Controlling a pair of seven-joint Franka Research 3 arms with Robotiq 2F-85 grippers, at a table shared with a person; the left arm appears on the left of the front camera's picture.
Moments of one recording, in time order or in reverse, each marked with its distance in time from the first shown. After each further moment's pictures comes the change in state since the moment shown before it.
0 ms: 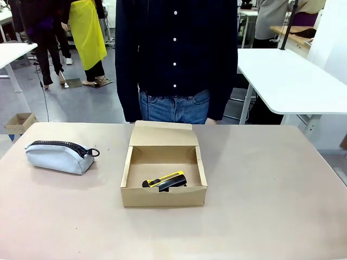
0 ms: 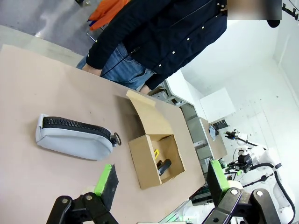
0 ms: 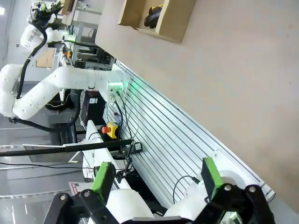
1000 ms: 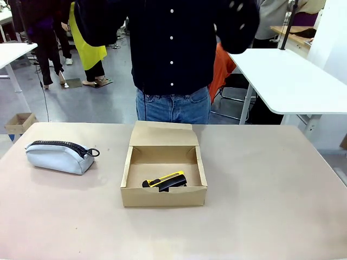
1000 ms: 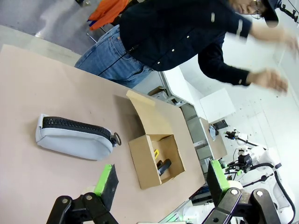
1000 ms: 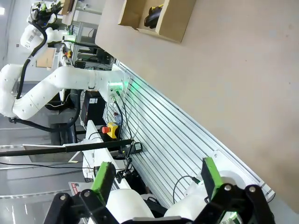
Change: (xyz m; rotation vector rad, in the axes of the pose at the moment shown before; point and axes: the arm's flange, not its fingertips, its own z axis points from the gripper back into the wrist) left arm 0.000 0.000 0.000 0.000 0.000 0.000; right arm 0.000 0.000 0.000 0.000 0.000 0.000
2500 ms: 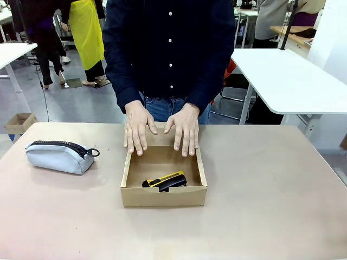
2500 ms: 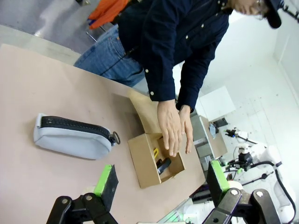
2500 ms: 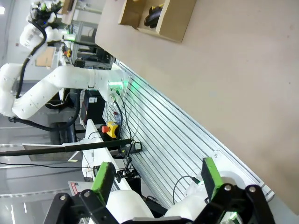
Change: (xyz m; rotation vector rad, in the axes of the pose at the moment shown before) left arm 0.000 -0.003 -0.007 0.000 0.020 -0.007; right arm 0.006 0.004 -0.005 -0.003 0.015 0.010
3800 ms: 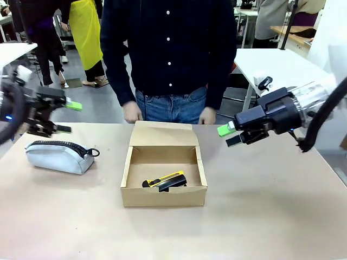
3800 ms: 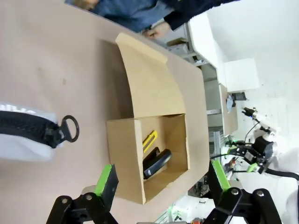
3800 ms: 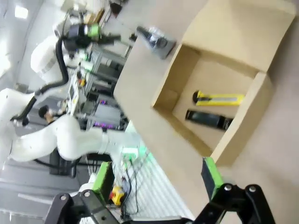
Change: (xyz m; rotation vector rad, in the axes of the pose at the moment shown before) left arm -0.041 -0.030 -0.254 0.135 0.276 0.180; right arm 0.167 0.063 -0.176 0.081 -0.218 0.123
